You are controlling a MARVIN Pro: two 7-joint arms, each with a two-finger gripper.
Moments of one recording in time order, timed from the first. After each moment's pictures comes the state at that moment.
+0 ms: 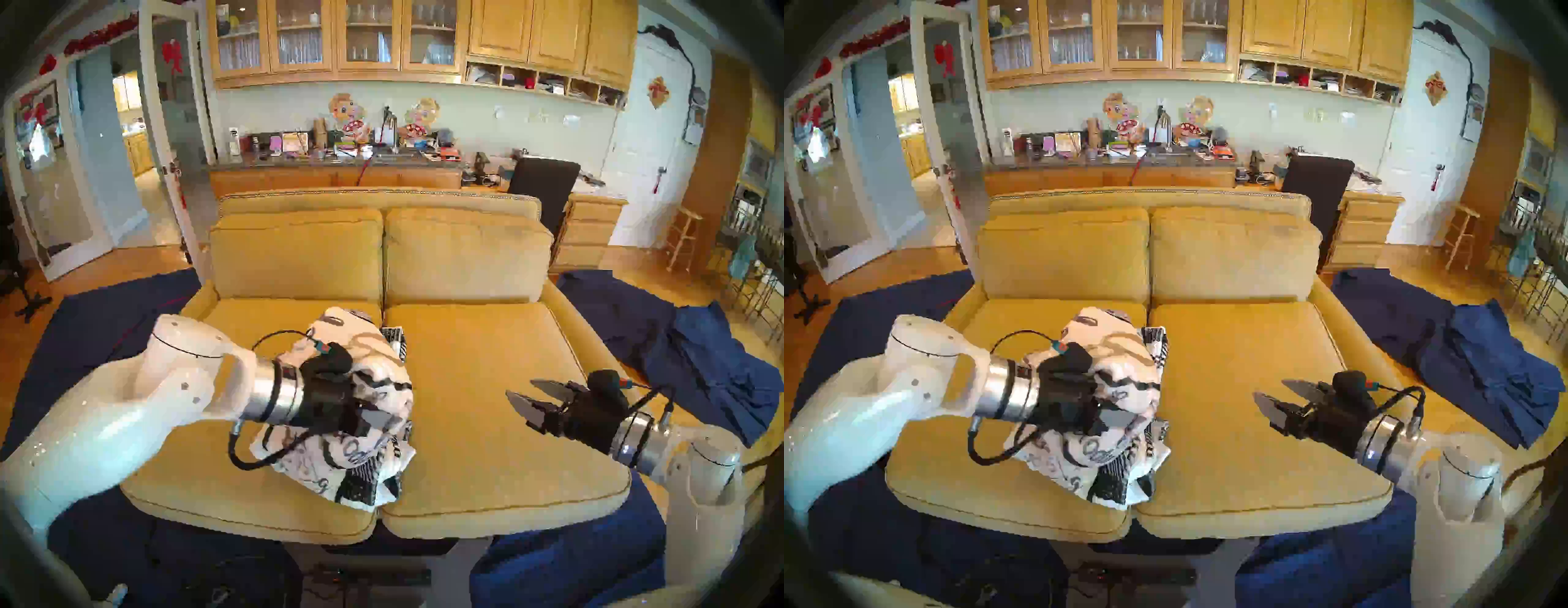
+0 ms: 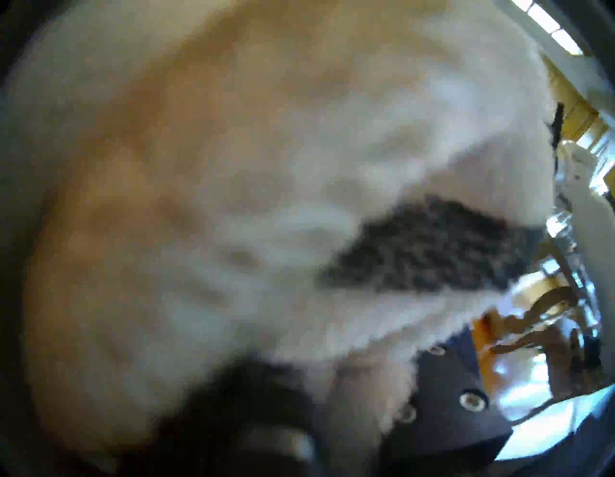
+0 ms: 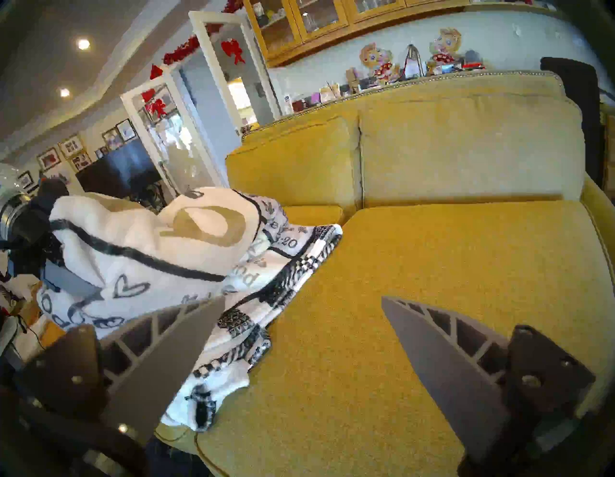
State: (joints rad) left arm 1.48 -0.60 -1.16 -2.26 -1.16 0.92 -0.08; right arm -2.14 -1.33 2.12 -2.14 0.41 0.59 0.94
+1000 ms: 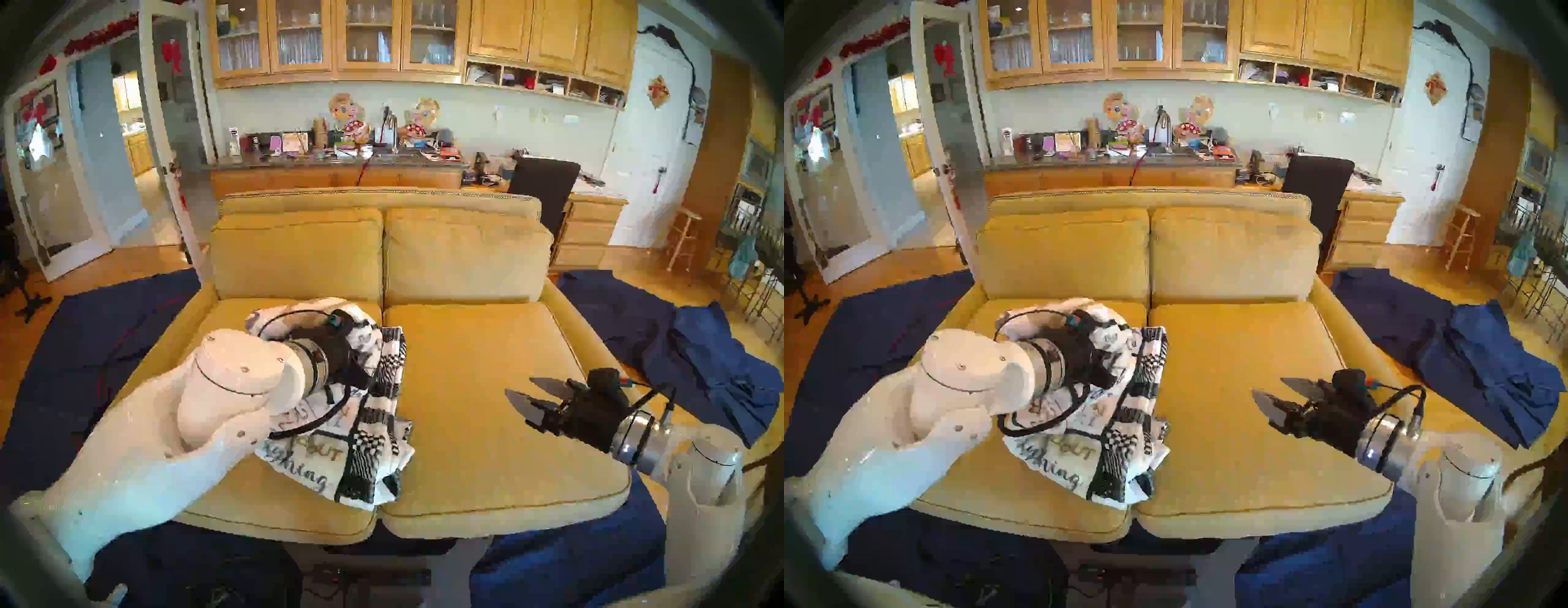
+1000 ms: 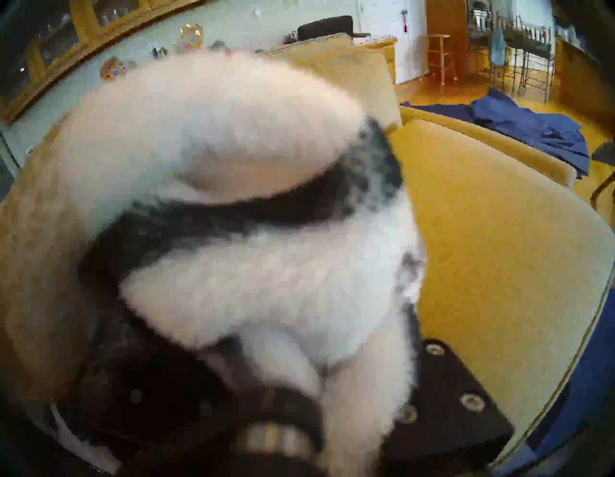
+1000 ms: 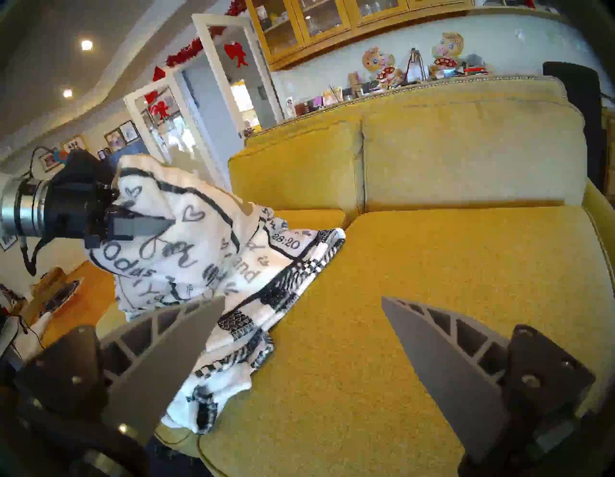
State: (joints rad) left arm 1.48 -0.78 -1.03 -2.35 -0.82 0.96 0.49; right arm -2.14 -1.34 2.12 -2.16 0.41 0.59 0.94
